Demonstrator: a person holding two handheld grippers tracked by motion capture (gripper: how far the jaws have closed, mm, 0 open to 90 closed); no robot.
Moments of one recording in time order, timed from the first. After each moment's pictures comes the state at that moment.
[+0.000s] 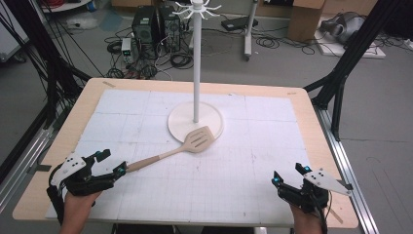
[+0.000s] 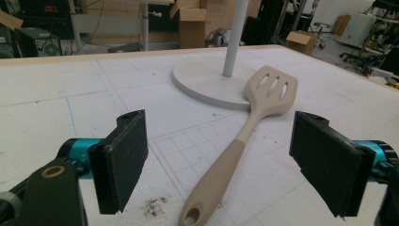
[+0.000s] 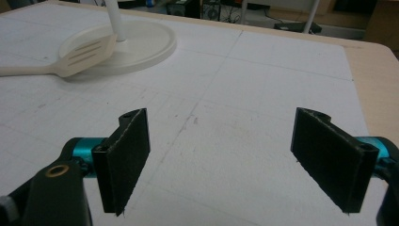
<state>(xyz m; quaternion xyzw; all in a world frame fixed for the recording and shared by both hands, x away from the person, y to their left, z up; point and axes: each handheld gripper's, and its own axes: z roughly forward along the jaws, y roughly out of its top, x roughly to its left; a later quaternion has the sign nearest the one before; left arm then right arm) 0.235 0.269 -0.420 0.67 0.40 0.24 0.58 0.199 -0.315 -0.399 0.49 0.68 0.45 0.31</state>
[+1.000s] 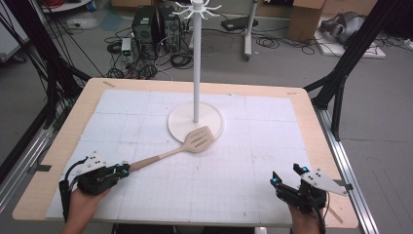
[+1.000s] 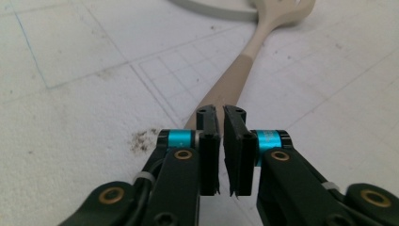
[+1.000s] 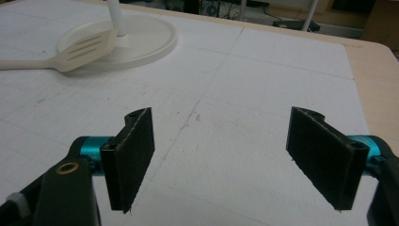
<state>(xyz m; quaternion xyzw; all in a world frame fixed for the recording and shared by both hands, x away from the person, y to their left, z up) 0.251 0.256 -0.442 0.77 0.41 0.17 0.45 0.198 -0.309 -0.399 0.48 0.69 0.44 0.32</state>
